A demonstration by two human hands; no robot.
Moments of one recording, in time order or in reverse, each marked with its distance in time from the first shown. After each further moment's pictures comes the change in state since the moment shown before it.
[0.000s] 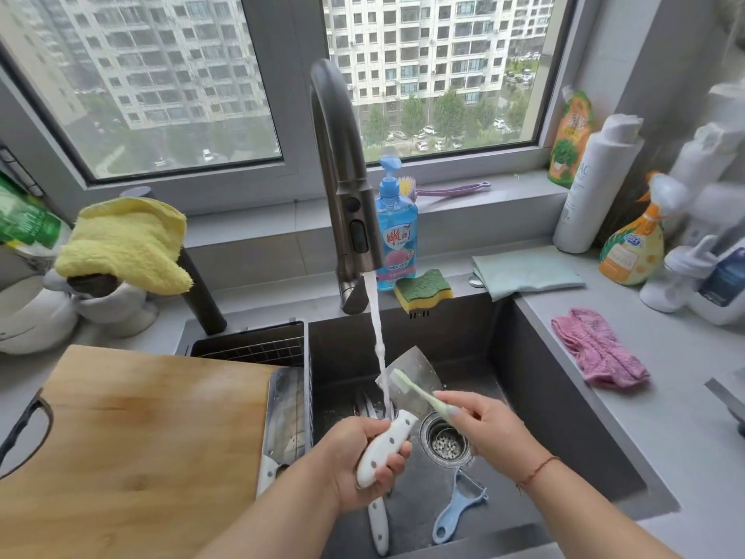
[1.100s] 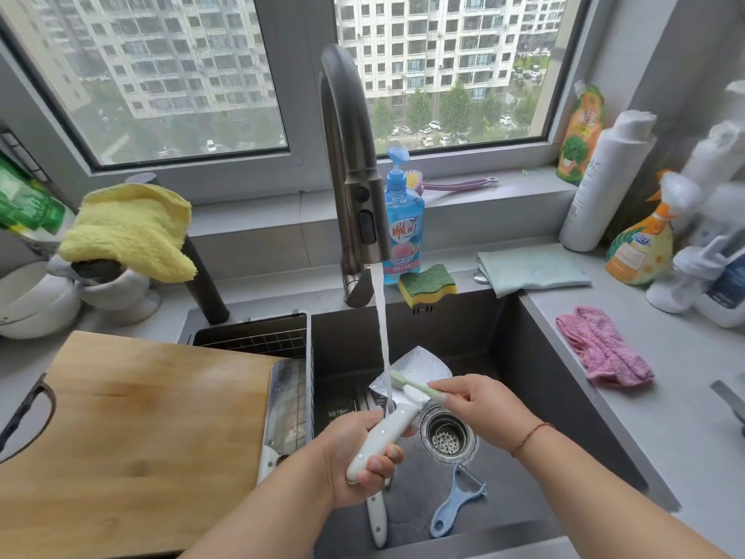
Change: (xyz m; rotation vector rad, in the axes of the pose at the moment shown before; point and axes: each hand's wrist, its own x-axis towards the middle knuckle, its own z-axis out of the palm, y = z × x) left_hand -0.002 -0.001 -0.007 0.167 0.002 0.042; right_hand 0.022 -0.020 -0.006 -0.400 -0.114 -0.028
